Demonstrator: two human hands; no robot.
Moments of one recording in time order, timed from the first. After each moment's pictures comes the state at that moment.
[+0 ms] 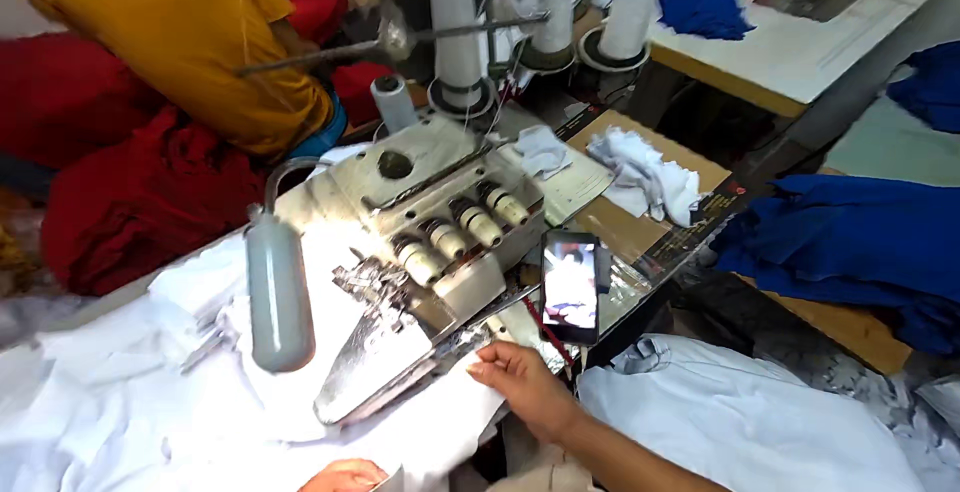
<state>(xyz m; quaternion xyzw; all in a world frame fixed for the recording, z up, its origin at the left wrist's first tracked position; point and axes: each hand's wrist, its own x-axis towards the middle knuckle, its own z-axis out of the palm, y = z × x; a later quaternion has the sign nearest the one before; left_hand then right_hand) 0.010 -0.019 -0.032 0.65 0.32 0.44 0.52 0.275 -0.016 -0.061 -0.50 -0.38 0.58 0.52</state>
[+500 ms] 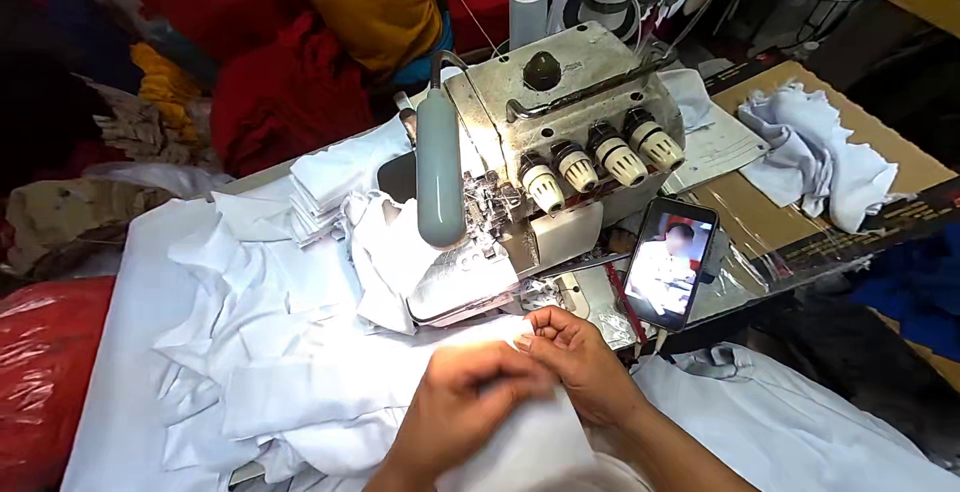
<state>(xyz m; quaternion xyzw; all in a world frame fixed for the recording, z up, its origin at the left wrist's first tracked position) 0.085 -0.011 0.018 0.70 0.31 0.38 0.51 0.261 -0.024 -0.039 -0.45 -0.31 0.69 0.48</state>
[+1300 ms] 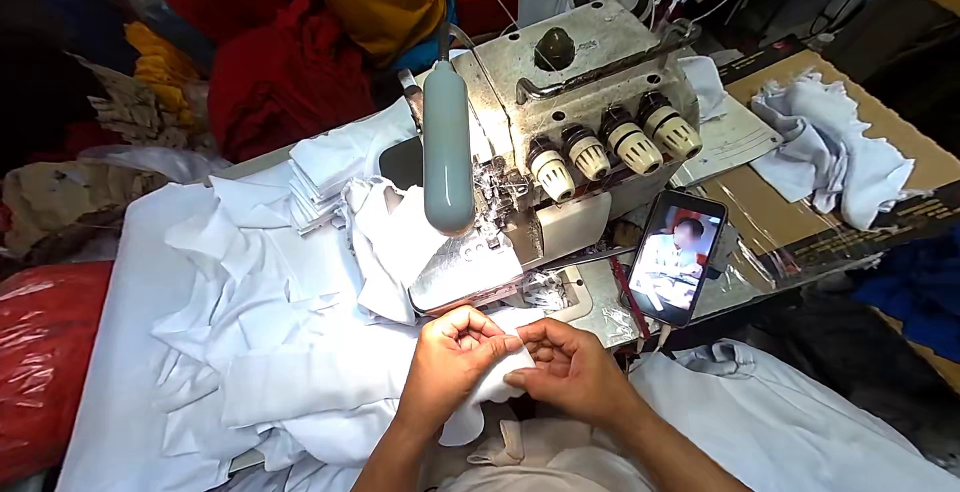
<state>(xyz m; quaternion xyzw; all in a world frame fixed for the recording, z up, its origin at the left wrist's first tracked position) 0.077 0.003 -0.017 0.57 0.54 0.34 0.51 0.261 -0.035 -0.044 -0.40 -0.48 0.62 0.47</state>
